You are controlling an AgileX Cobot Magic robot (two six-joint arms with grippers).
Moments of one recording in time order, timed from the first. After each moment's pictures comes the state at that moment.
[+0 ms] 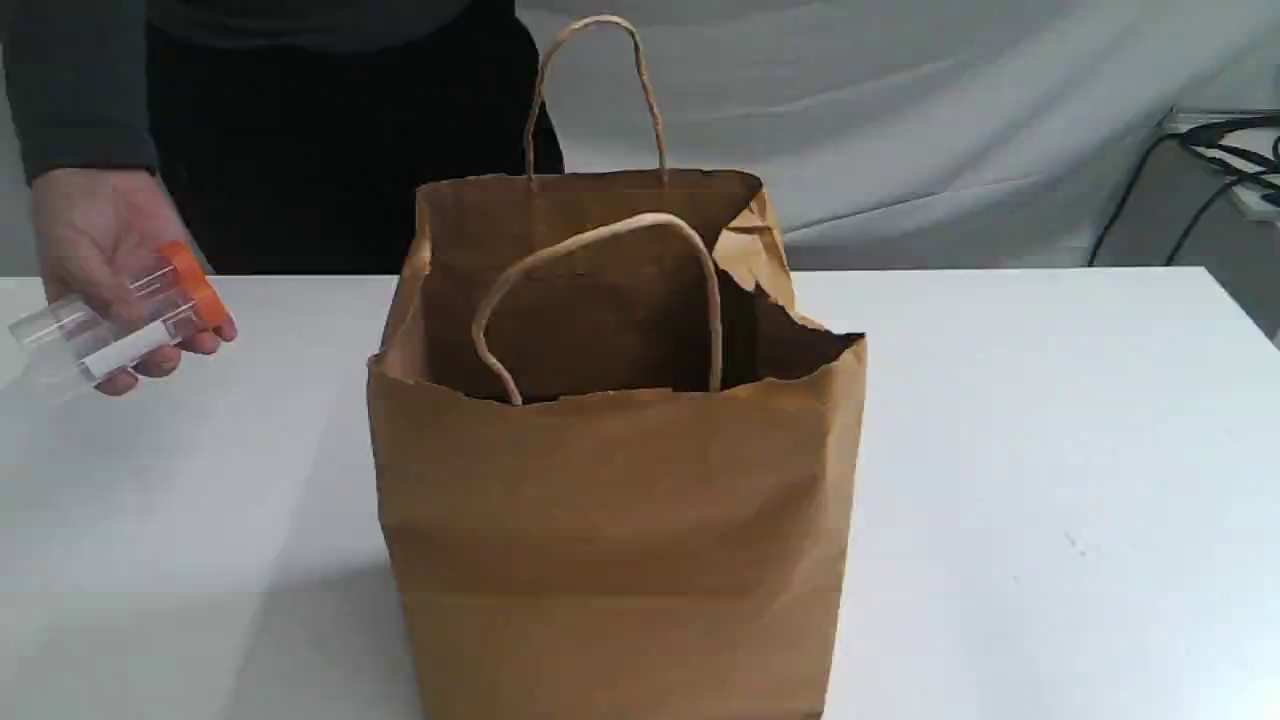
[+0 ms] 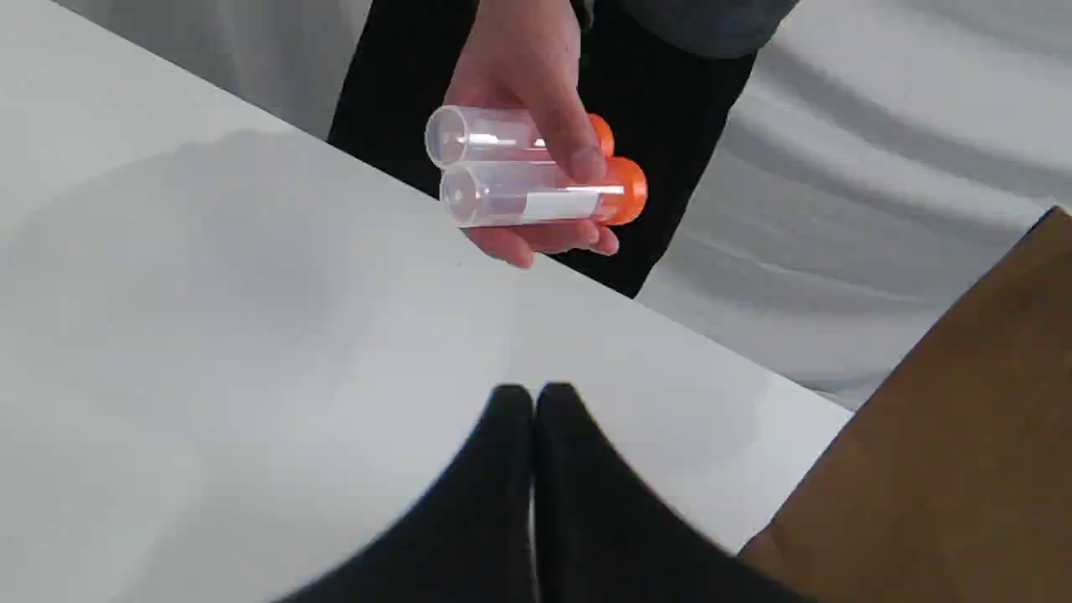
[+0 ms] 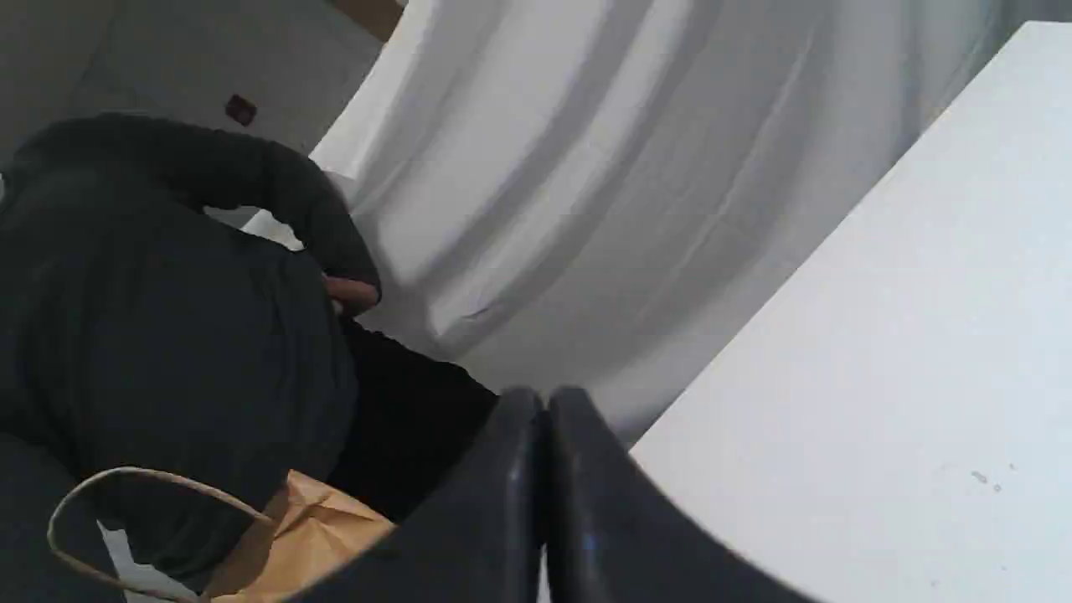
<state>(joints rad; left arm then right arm) 0.03 0.17 0.00 -0.29 0.07 -0.21 -0.02 0.02 0.00 1.09 0.03 -0.17</state>
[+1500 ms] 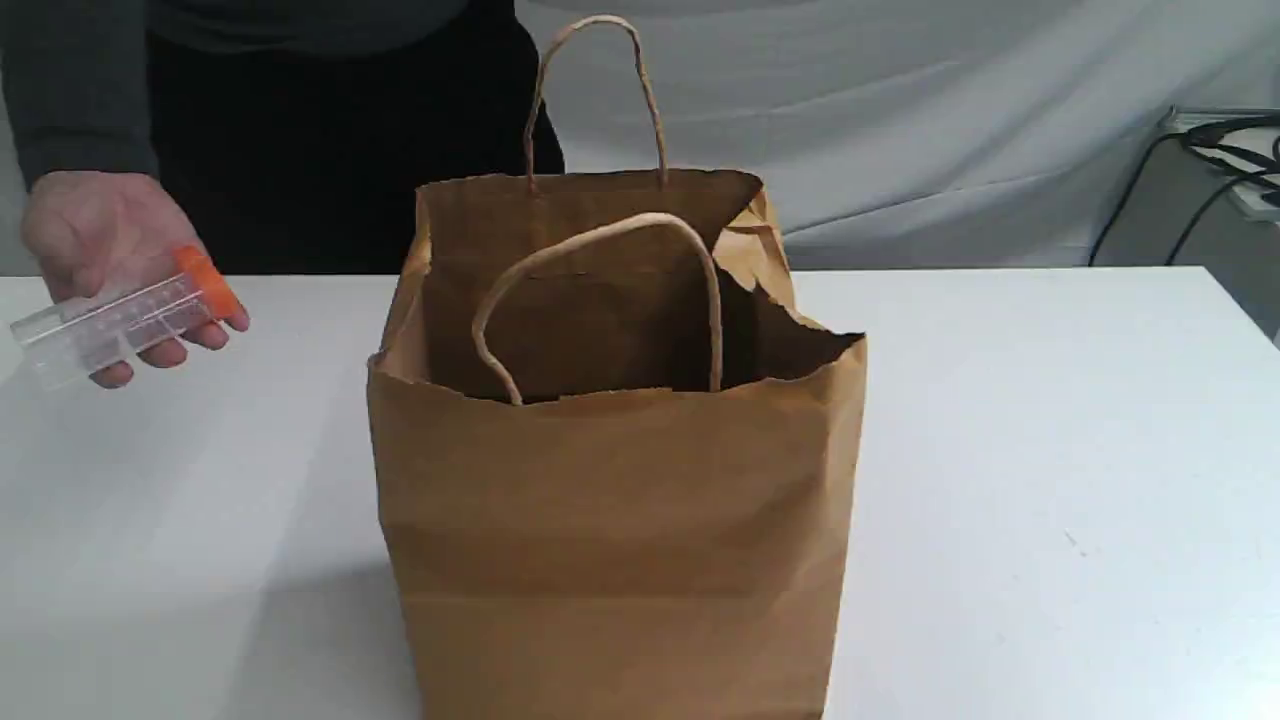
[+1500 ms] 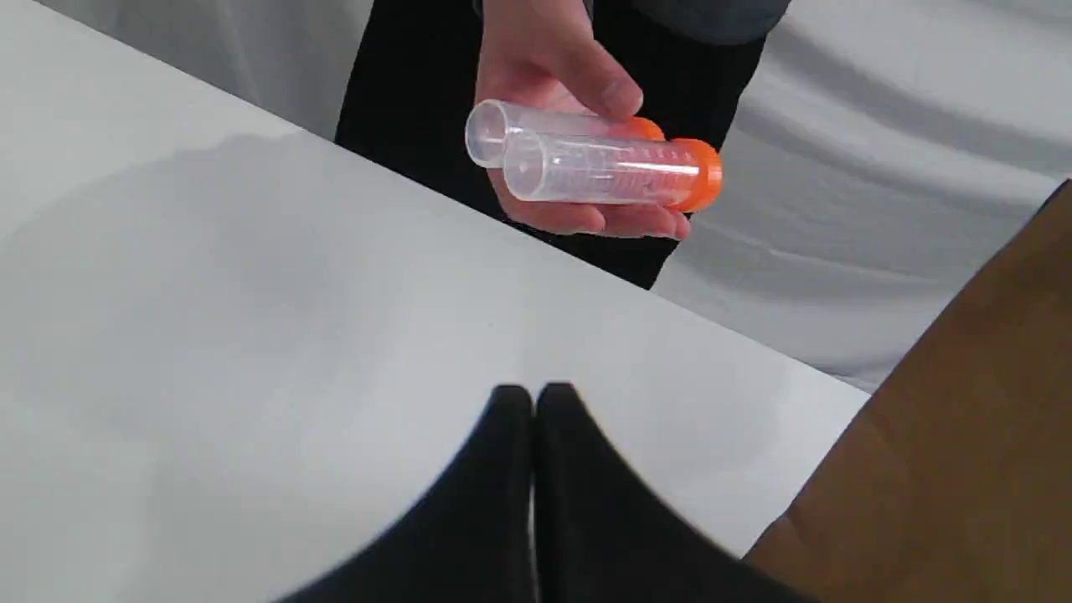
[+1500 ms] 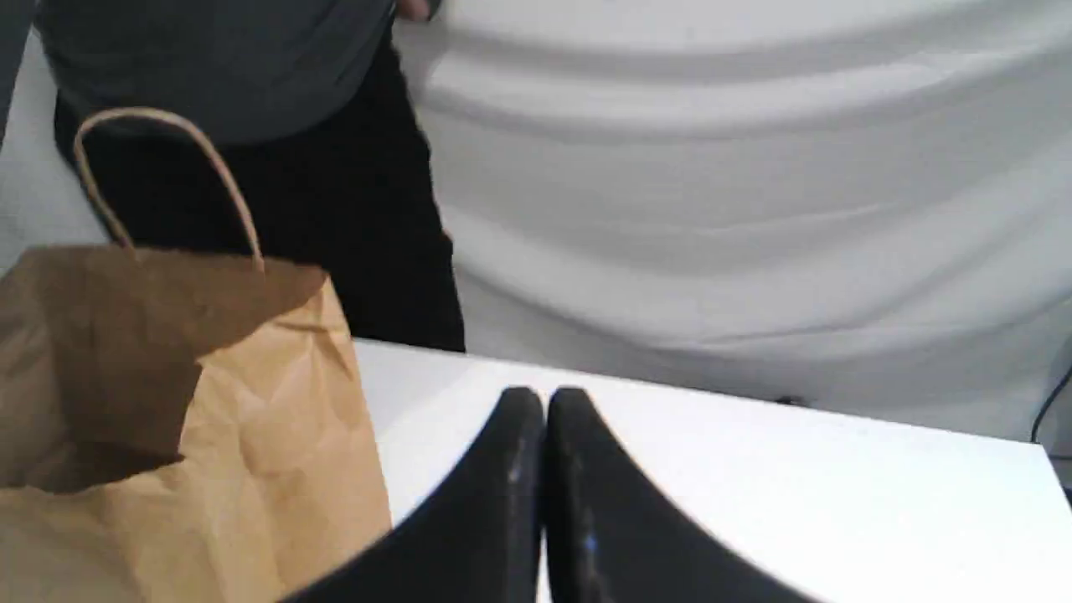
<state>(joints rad) 0.03 0.17 0.00 -0.26 0.08 -0.21 -0.02 0.49 -0.65 0.60 0.48 -0.58</state>
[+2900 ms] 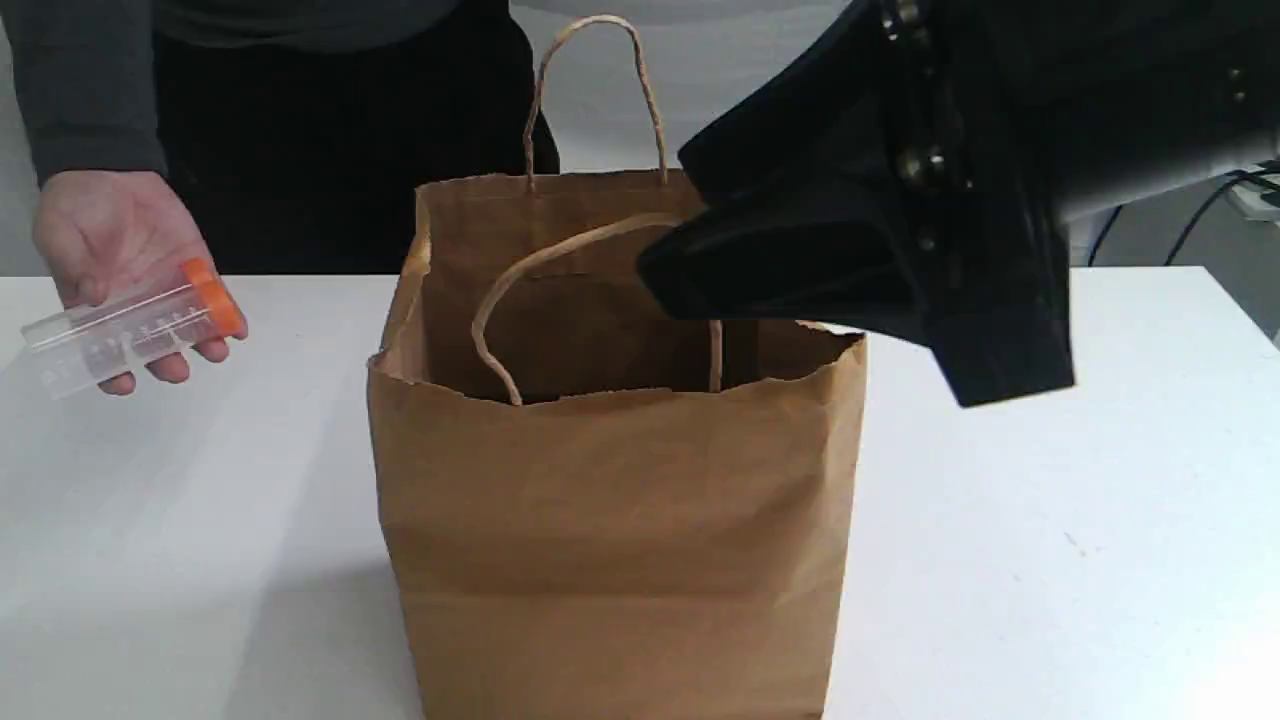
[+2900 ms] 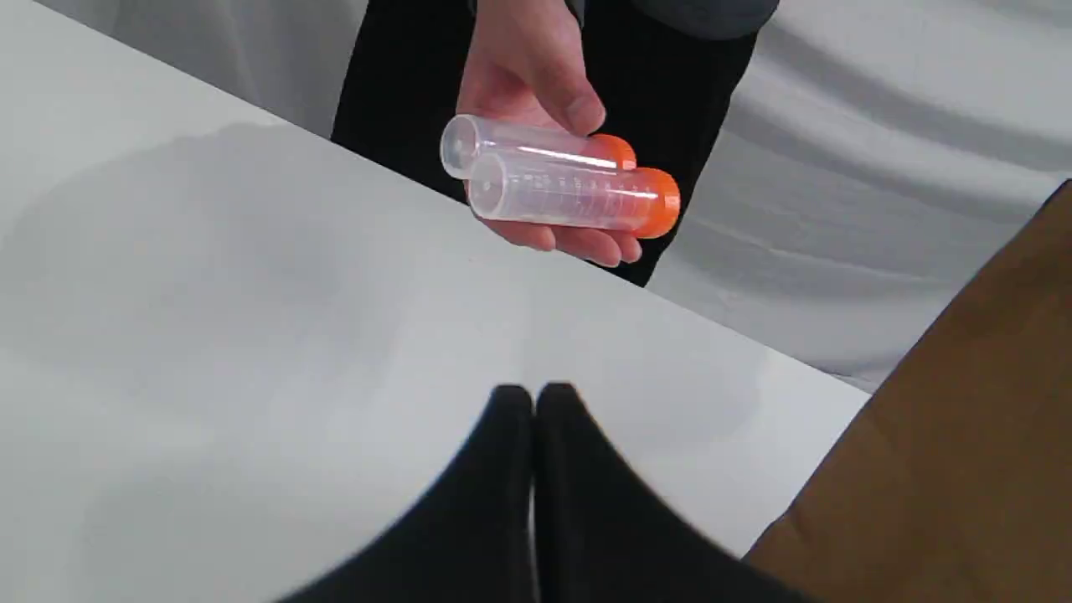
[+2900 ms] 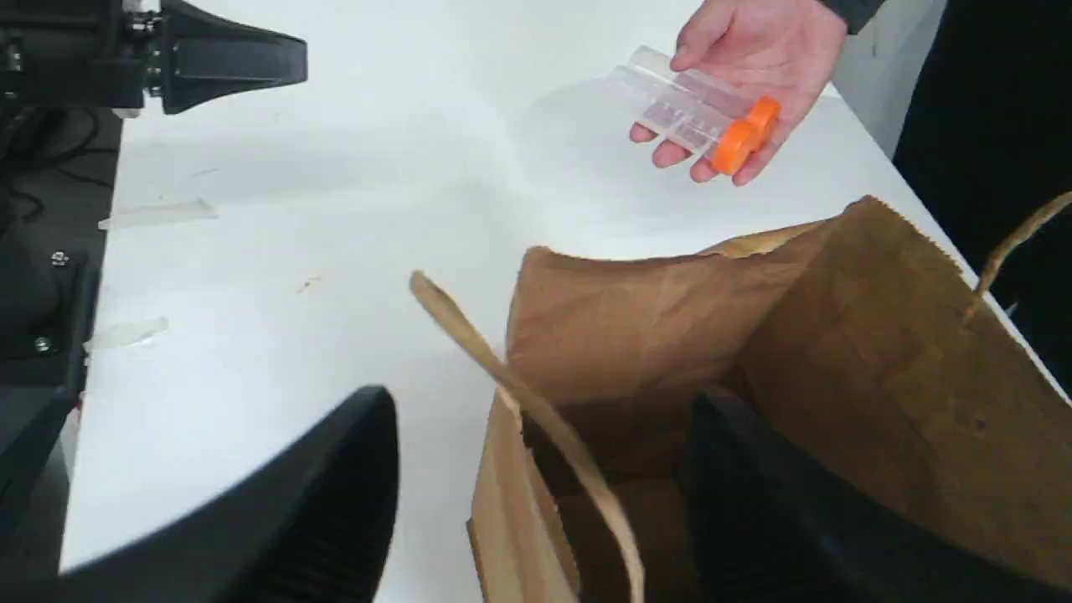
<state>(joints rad) 0.03 0.17 0.00 -0.26 0.08 -0.21 0.43 1.27 -1.26 0.86 0.96 -1.18</state>
